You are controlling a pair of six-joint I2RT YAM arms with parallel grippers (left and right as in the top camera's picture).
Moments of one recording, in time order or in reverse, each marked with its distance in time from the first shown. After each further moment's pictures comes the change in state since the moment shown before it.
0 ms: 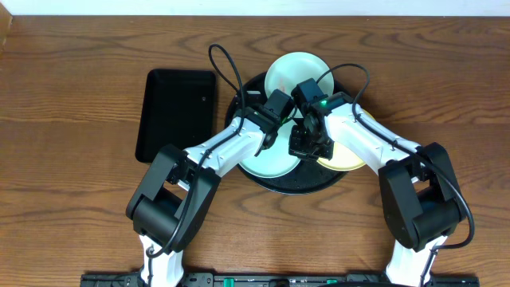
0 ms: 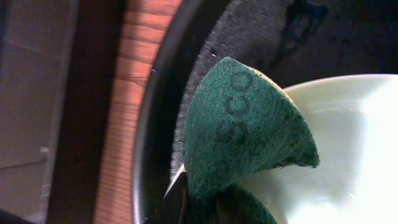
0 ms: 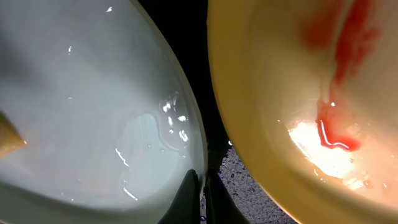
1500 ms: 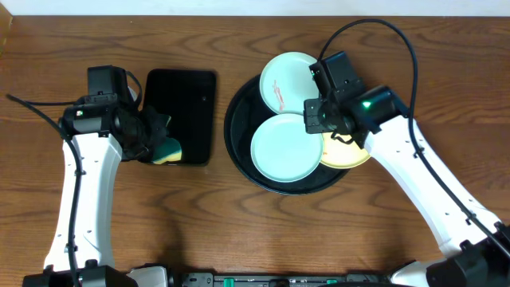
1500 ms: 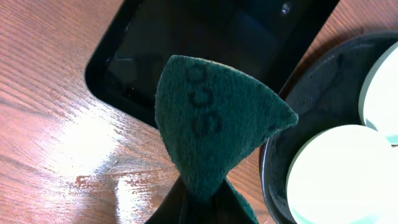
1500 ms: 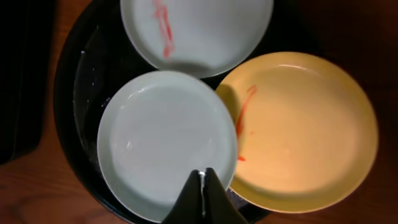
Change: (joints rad) left arm 0.720 -0.556 -0.014 -0.474 0.674 0.149; right arm 0.023 -0.362 0.134 -0.087 0.259 -0.278
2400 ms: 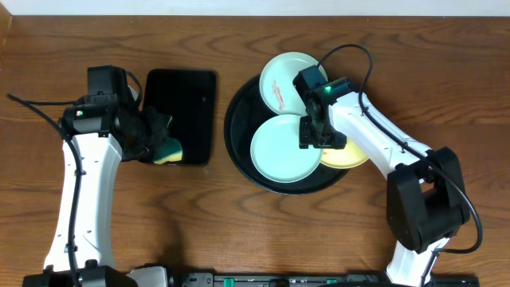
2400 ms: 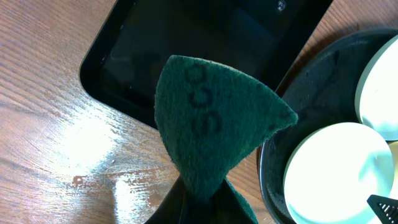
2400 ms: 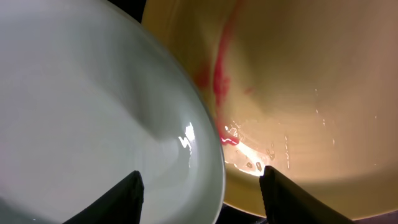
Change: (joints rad) left arm 0.000 0.000 0.000 0.000 0.011 0.004; right arm -0.034 0.347 0.005 -0.097 -0.026 0.126
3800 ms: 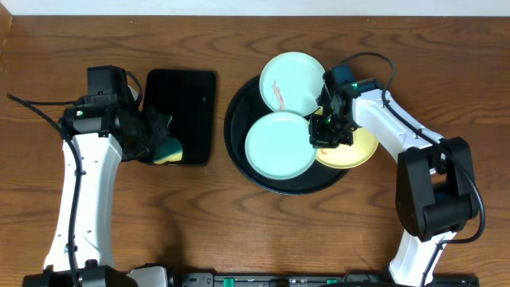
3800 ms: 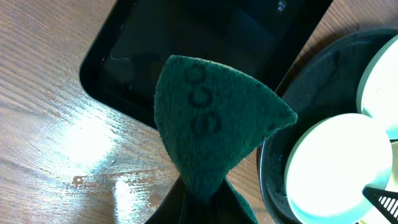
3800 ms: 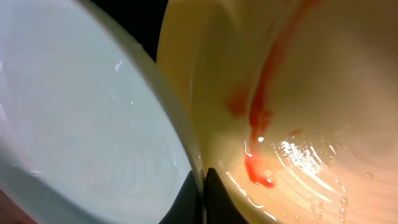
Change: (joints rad) left arm 0.000 0.000 0.000 0.000 0.000 0.000; right arm -0.160 0.031 -0.085 0.145 -0.360 -0.164
